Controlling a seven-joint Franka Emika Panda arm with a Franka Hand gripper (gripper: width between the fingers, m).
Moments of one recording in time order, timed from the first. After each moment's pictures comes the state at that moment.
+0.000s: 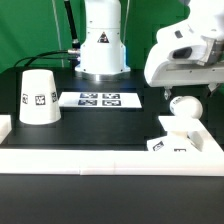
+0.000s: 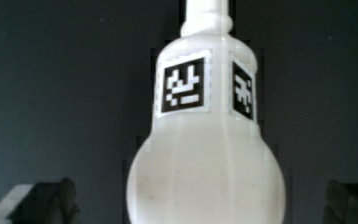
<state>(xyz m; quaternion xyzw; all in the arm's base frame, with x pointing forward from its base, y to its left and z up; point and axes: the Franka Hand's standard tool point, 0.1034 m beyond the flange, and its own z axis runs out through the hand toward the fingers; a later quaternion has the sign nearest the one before) 0.460 0.162 0.051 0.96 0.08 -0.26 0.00</state>
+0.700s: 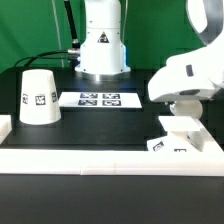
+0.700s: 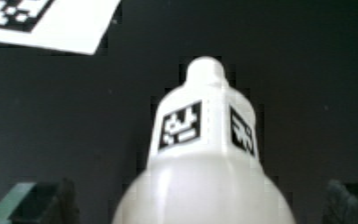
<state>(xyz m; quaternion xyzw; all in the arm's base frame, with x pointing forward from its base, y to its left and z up) 0.455 0.164 0.038 0.90 0.08 -0.43 0.02</state>
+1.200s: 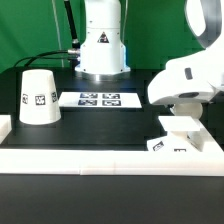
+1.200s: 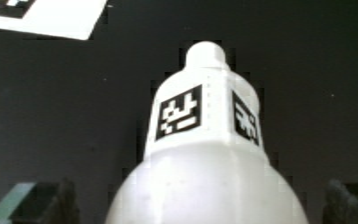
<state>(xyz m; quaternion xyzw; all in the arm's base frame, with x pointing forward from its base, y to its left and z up) 0.448 0.163 0.026 0.90 0.07 -0.43 0.03</state>
